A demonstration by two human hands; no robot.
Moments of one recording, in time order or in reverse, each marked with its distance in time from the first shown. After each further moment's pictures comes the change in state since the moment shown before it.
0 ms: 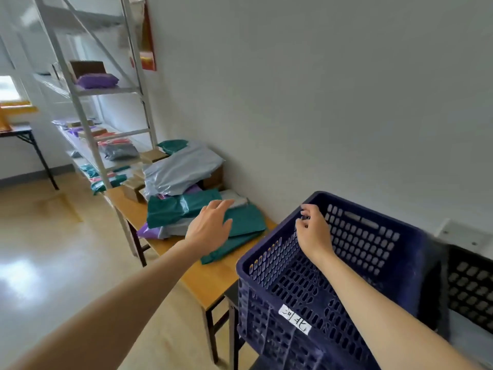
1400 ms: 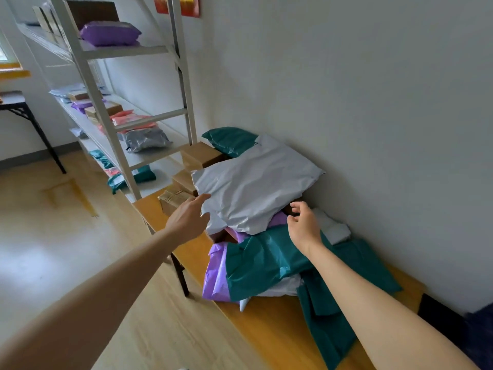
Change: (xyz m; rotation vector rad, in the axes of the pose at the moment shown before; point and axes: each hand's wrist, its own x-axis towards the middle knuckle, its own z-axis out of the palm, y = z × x) left_hand 0.299 -0.496 -0.028 -0.014 -0.051 -0.159; right_hand 0.269 -0.113 0.474 -0.024 -0.137 0.153
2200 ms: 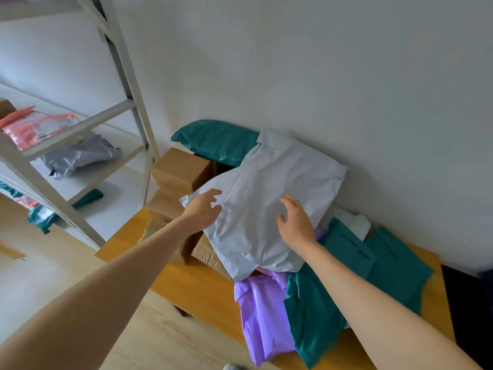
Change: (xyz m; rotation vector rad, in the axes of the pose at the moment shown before) left_hand 0.230 -0.092 0.035 -0.306 -0.432 0.043; right_hand 0.112 -0.058 0.137 -0.314 0.042 0.123
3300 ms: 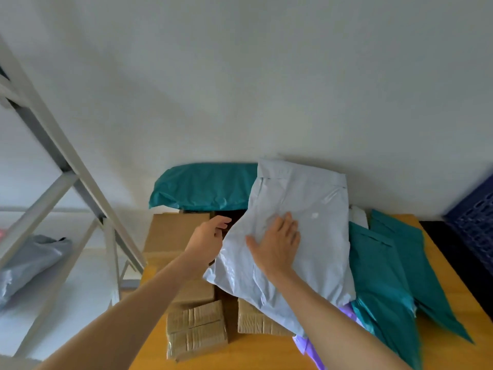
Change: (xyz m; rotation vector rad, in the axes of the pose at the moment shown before) left_hand 0.127 -0.040 -0.059 0.001 -0.273 0.388; right_hand 0.081 -0.128 0.111 -0.297 0.334 0.629
